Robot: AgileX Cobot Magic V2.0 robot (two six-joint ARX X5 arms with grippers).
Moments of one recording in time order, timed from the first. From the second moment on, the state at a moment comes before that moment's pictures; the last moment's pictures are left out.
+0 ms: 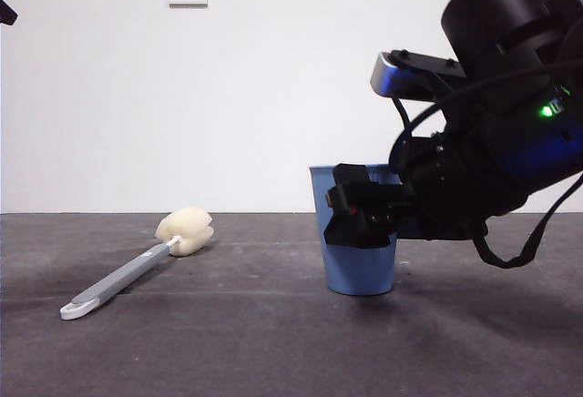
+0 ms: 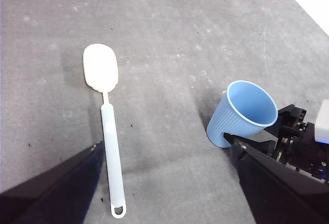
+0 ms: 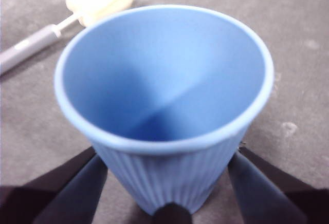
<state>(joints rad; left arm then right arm) -0.52 0.71 0.77 -0.55 -0.02 -0.39 0.67 1.63 0.44 0.78 0.13 0.01</state>
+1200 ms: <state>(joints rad) -0.52 0.70 0.77 -0.58 -0.02 -0.39 0.62 1.63 0.44 0.57 0.02 -0.01</state>
